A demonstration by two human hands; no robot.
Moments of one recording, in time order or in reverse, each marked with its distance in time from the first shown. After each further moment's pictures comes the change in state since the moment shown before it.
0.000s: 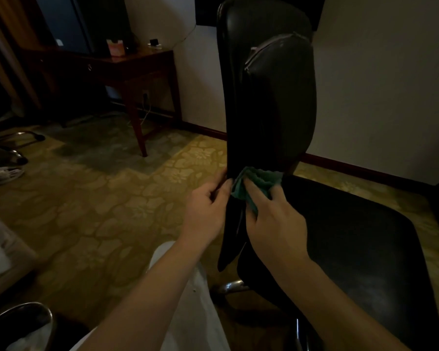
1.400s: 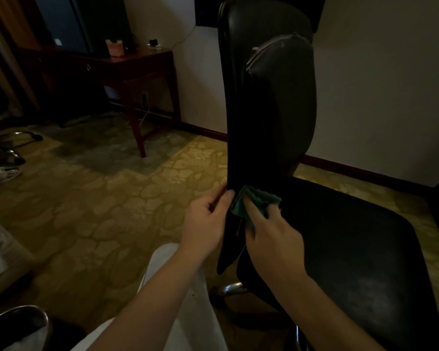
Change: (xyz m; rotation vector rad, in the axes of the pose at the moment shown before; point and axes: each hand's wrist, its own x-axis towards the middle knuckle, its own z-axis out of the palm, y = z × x) left_hand -0.011 -0.009 0.000 -0.062 -0.003 -0.088; right_hand -0.019 0.009 0.021 -0.056 -0.090 0.016
